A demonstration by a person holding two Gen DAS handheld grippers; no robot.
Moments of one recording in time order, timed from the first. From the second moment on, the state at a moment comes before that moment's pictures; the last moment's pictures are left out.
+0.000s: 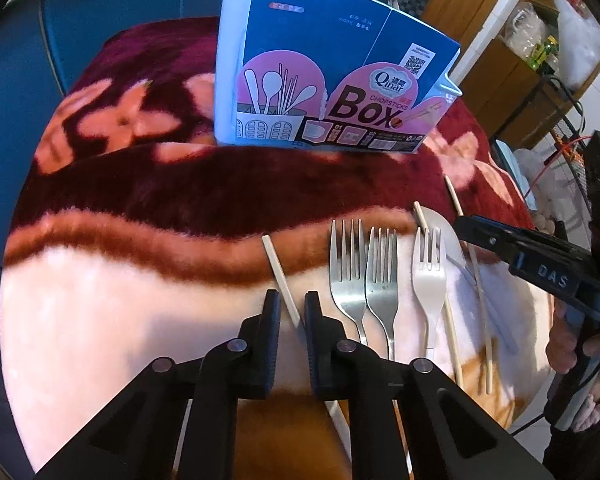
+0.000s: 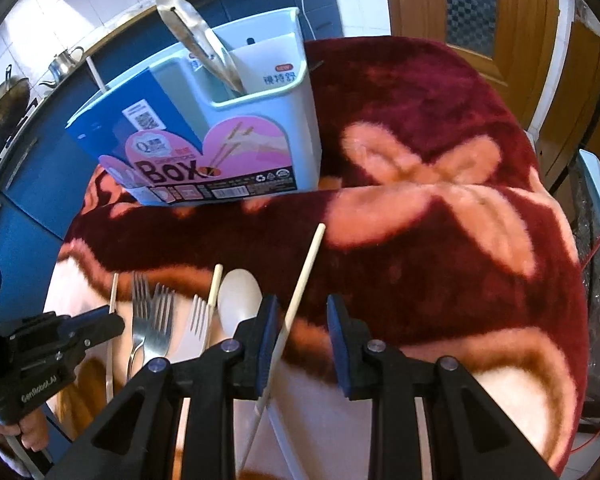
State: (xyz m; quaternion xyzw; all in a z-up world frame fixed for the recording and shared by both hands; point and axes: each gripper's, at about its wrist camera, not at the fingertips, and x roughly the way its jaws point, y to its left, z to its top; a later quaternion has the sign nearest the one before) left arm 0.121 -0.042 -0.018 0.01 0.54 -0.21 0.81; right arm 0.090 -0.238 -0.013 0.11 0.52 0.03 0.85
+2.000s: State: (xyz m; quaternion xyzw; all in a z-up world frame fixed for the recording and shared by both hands) left arm 0.188 -0.036 0.192 -0.04 0.17 -0.17 0.97; right arm 0.156 -0.255 0.120 0.13 0.11 0.02 0.98
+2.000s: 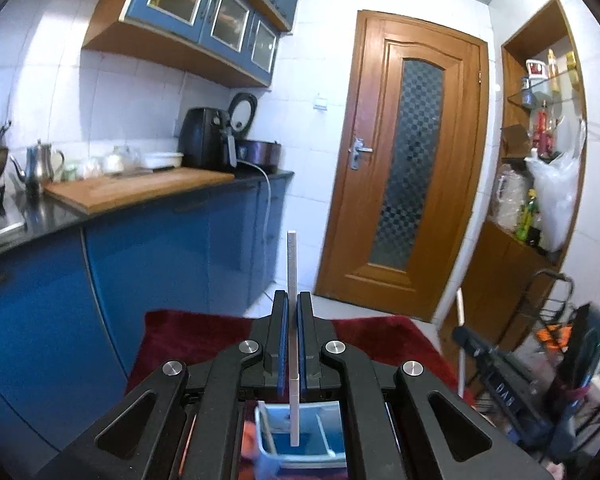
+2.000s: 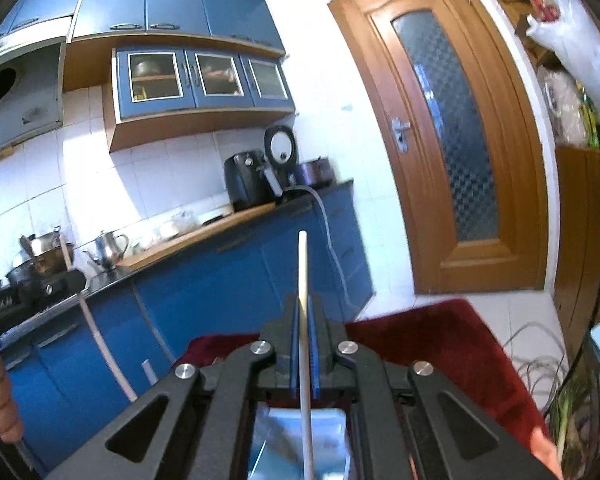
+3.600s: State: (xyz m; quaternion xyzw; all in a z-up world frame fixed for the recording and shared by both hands) left arm 0.156 -0.046 0.102 0.00 0.28 -0.14 0.95; right arm 0.101 -0.242 0.105 0.10 0.16 0.04 0.98
